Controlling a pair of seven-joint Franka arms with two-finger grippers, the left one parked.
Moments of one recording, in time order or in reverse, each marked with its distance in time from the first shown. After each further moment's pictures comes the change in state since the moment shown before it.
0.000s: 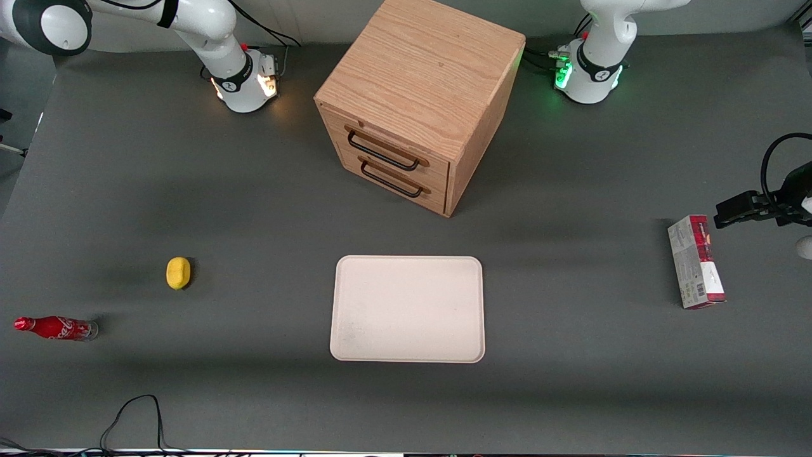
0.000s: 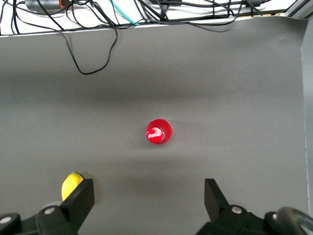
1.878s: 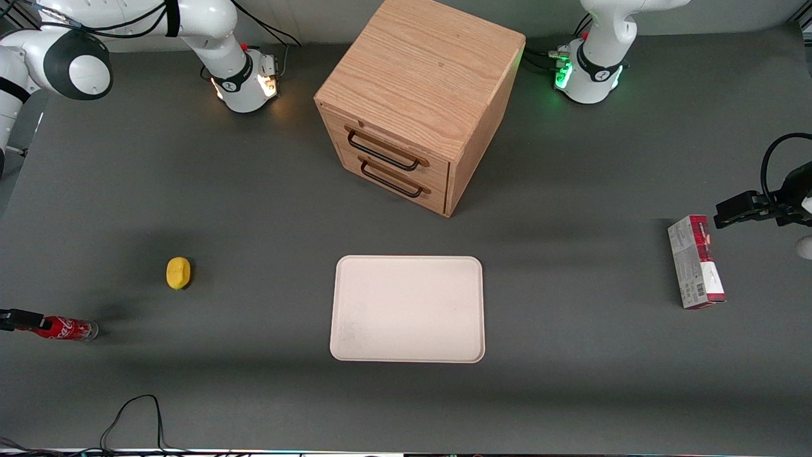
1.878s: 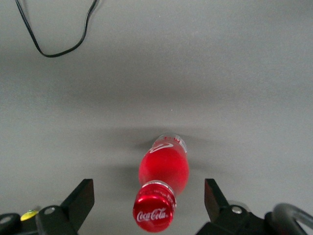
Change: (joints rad) arm 0.043 0.251 0.002 -0.001 -0.037 0.175 0.000
